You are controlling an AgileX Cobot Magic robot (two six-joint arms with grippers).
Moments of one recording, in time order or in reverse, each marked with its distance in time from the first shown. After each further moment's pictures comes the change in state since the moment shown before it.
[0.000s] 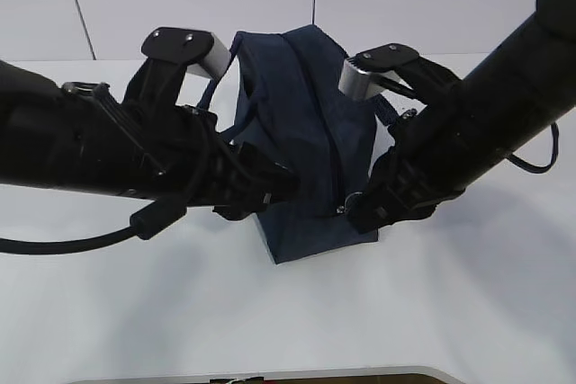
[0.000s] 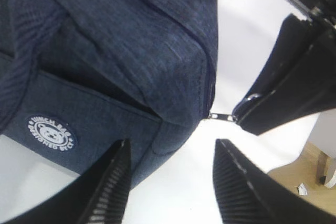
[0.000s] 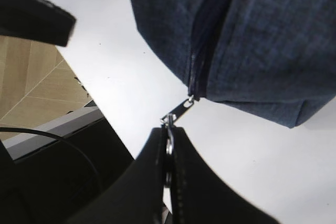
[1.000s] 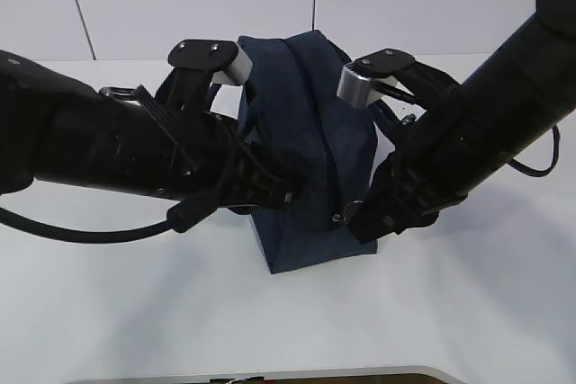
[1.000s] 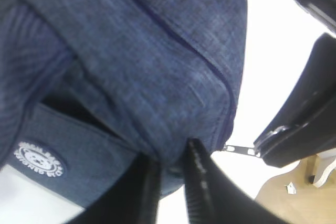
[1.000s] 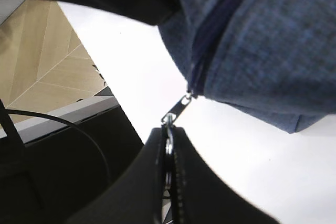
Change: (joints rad) left arm 0.002 0.082 -0.047 -0.036 0.011 0.002; right arm 0.000 0.000 -0.001 0.020 0.048 -0.058
